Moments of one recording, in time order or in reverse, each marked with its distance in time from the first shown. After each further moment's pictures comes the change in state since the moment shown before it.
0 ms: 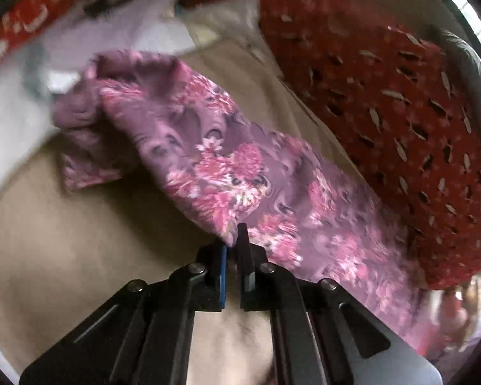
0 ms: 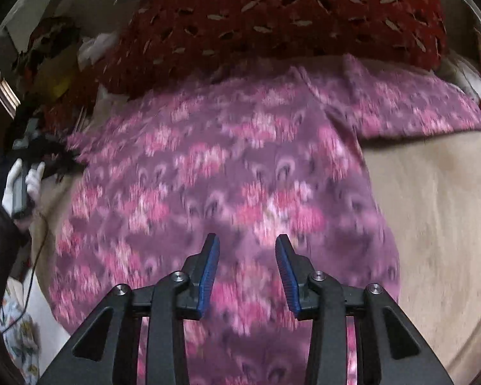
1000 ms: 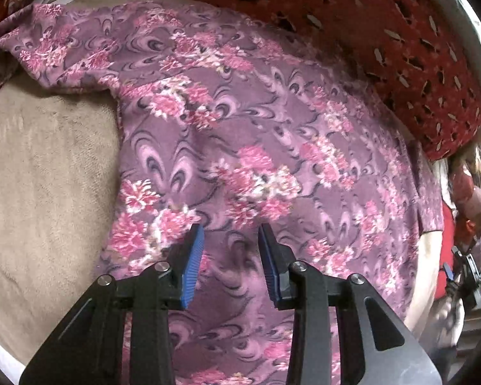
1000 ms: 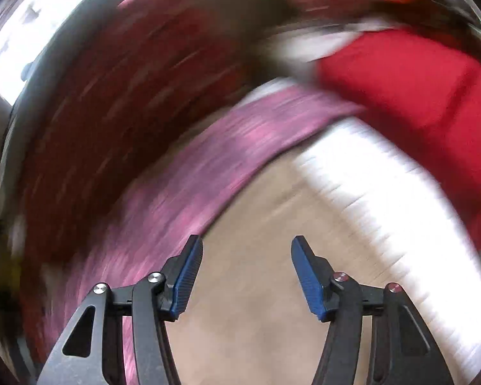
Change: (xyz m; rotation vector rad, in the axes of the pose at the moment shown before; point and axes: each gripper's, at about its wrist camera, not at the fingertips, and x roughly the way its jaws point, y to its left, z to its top) left arm -0.015 -0.096 -0.167 0.329 0.217 -0.106; right arm -0.069 -0.321 0.037 0.760 -0.300 -0.222
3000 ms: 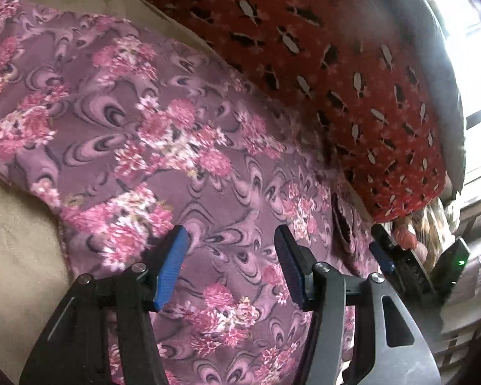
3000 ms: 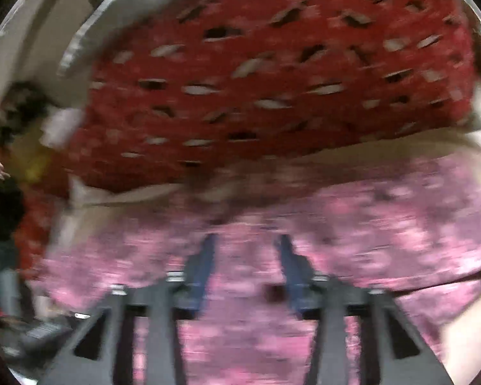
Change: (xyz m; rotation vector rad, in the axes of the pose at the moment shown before) left arm 0.025 0.023 0.083 -0.138 -0.076 -0.303; right arm 0.075 0.329 -0.178 -0.603 0.097 0.164
